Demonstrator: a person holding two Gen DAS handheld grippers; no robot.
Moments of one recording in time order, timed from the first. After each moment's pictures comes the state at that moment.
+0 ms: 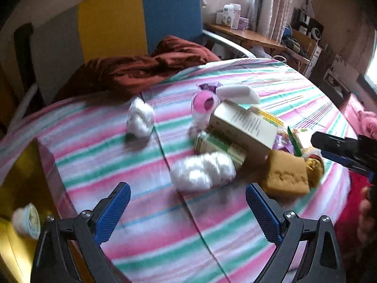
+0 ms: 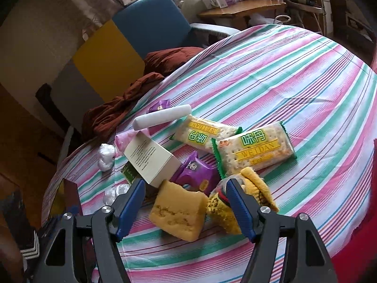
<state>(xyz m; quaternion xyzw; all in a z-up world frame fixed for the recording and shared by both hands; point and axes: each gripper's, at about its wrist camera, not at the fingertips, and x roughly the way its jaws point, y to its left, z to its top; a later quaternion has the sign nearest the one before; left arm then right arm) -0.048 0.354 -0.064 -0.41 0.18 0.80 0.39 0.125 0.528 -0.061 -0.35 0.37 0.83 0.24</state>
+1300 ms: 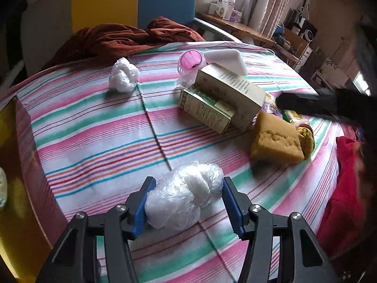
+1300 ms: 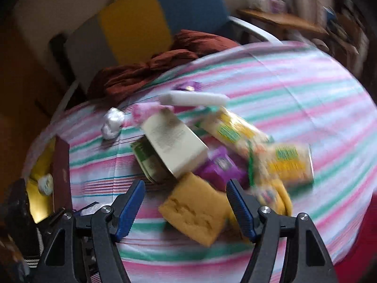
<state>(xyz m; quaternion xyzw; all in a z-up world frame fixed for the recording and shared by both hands) -0.031 0.323 -0.100 -0.46 0.14 0.76 0.43 0.065 0.496 -0.058 -0.44 0.22 0.85 0.18</state>
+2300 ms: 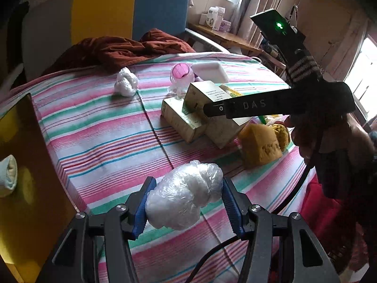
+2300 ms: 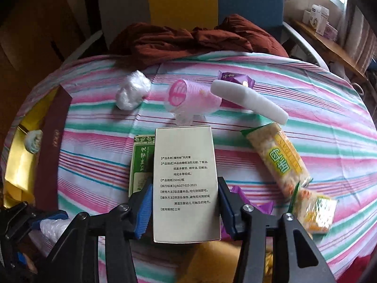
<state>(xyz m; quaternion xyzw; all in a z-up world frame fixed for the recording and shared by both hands) -0.004 0.281 -0.073 -0.44 0.12 0.76 0.46 0.011 0.467 -0.080 -0.51 0.13 0.84 0.11</state>
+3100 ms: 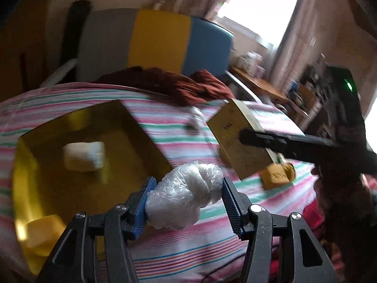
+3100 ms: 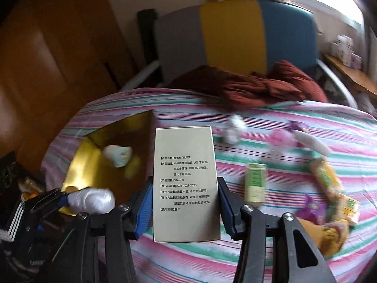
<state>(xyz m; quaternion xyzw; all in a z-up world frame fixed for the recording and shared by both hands) -0.026 0.135 -0.012 -0.39 0.00 0.84 0.37 0.022 0.339 0.001 -0.41 0.13 0.90 -0.02</state>
